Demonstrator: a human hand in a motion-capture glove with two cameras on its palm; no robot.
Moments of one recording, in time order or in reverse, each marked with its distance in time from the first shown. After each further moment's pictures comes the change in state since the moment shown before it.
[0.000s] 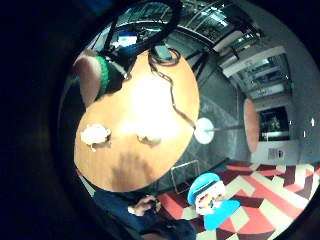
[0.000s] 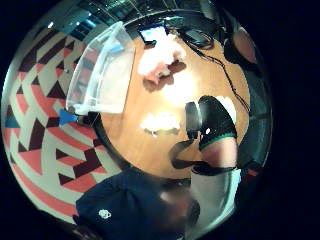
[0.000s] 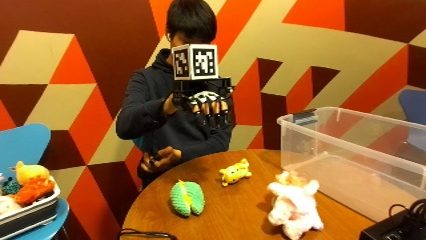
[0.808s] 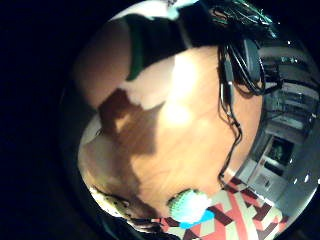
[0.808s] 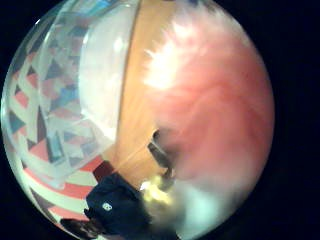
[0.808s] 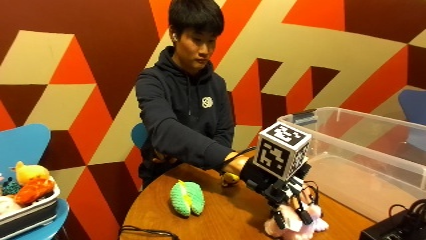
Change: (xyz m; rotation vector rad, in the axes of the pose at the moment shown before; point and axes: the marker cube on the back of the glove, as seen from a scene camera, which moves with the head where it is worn) arm -0.069 -0.175 0.200 -0.337 -0.063 -0.168
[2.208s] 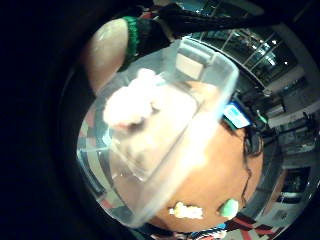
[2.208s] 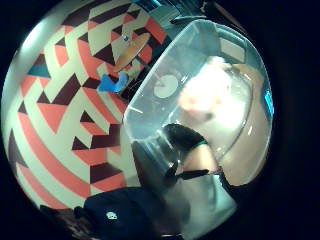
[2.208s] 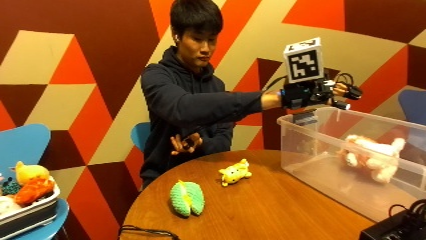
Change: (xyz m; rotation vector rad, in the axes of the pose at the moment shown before) arm -0.209 0.041 -0.169 0.392 -0.234 -0.352
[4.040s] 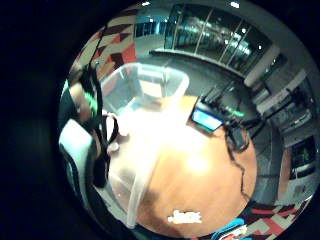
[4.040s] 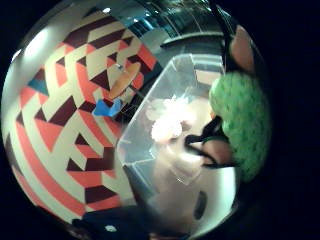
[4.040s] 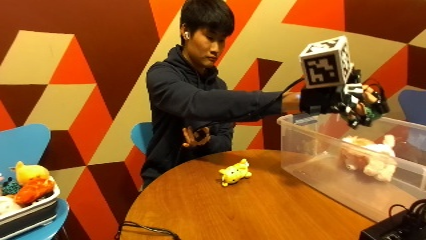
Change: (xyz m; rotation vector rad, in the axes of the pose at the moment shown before) arm 0.068 -0.053 -0.013 0.115 0.085 0.218
